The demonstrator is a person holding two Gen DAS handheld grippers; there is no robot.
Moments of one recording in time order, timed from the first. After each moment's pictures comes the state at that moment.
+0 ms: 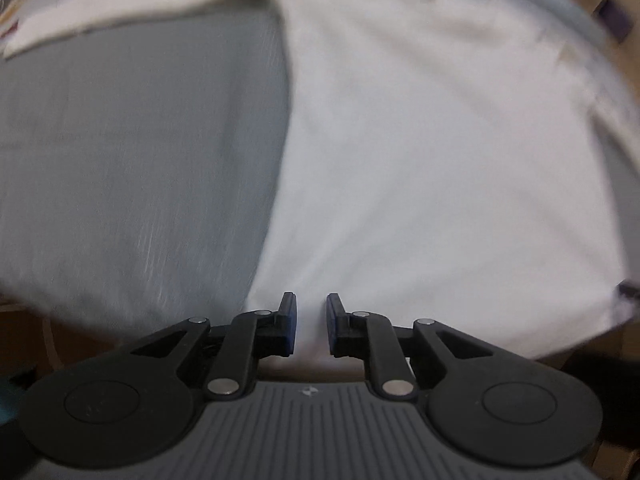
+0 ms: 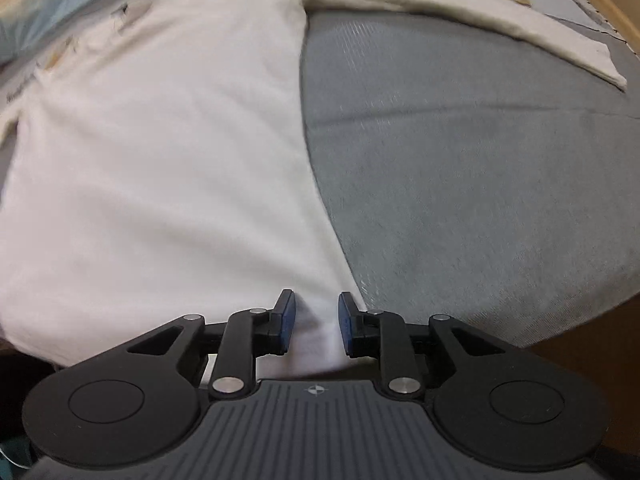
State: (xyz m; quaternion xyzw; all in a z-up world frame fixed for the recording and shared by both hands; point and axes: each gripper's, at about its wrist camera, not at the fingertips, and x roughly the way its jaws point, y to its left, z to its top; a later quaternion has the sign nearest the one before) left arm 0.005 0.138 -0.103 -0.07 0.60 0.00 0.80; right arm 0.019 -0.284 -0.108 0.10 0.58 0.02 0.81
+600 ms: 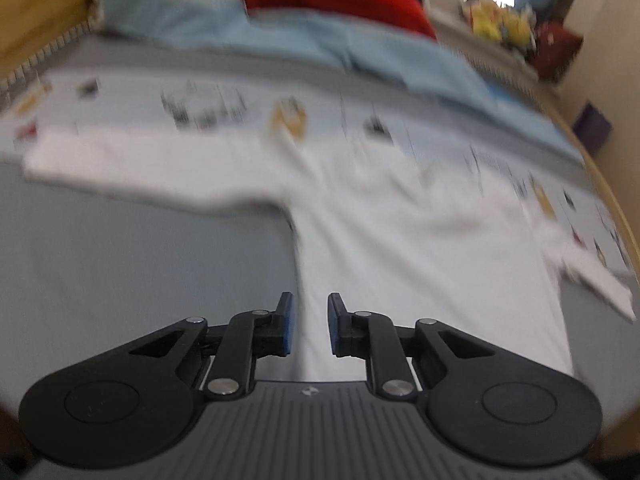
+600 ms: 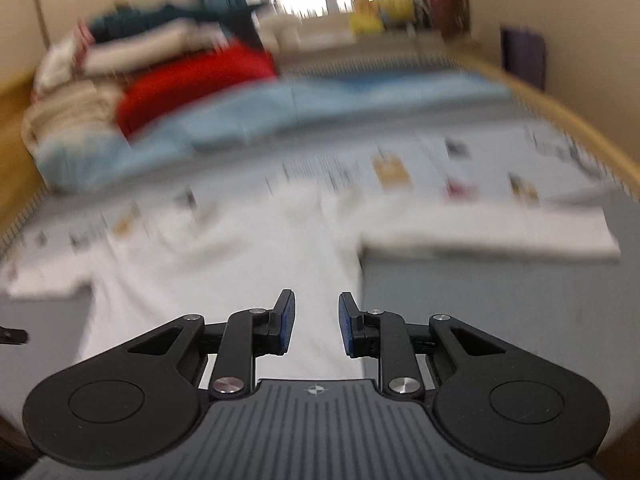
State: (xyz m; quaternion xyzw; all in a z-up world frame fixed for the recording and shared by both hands) left arm 0.094 0.185 0.000 -0.09 0.44 0.02 0.89; right arm 0.048 -0.286 0.042 0.12 0.32 0.04 0.94
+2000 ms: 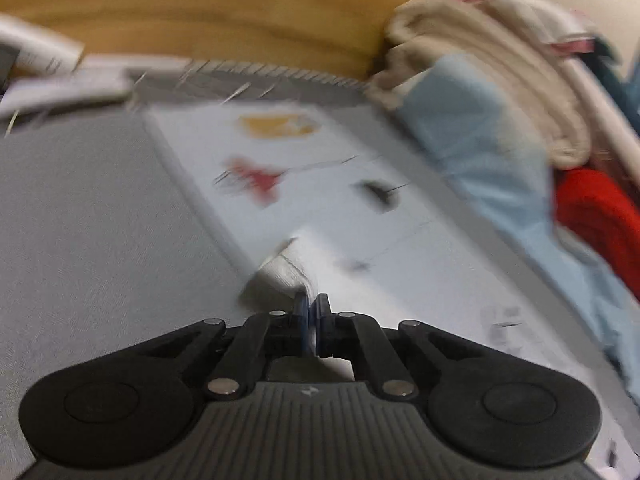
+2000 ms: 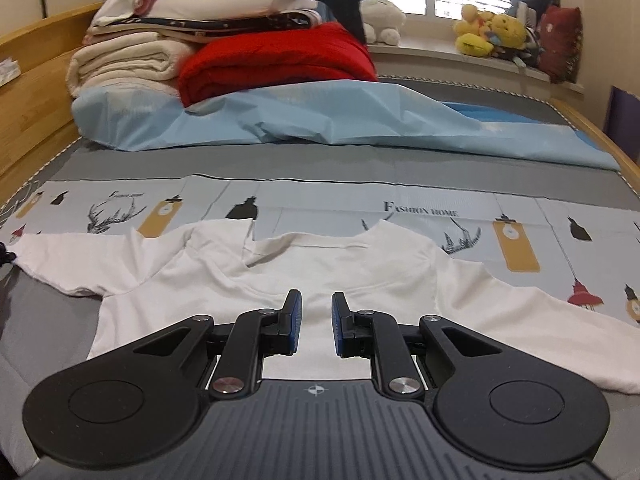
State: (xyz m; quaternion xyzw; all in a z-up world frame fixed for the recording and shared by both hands) left arm 0.210 0.520 -0.085 -0.27 0.25 0.32 0.87; right arm 0.193 -0.179 0.013 0.04 0.36 0.11 0.93
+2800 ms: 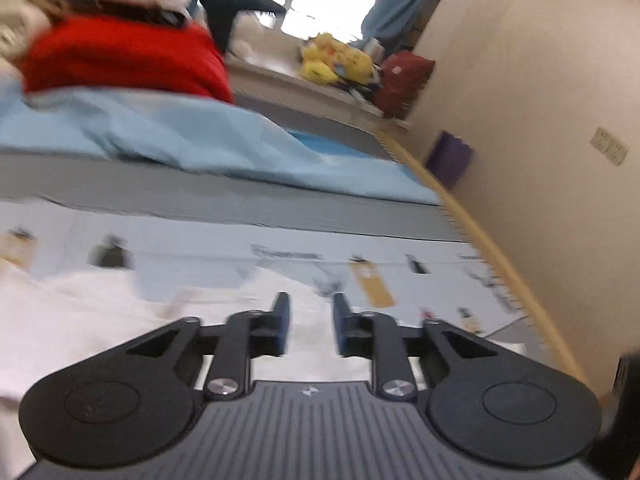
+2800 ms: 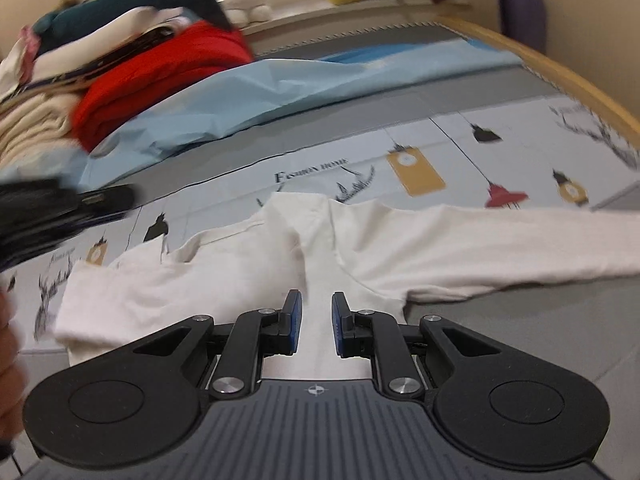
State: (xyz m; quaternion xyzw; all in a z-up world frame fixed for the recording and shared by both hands) left arm 0.252 -0.020 0.038 -0.11 0.34 -0.18 0.92; right arm 0.182 -0.269 -0.002 0.18 0.41 -0.01 0.90
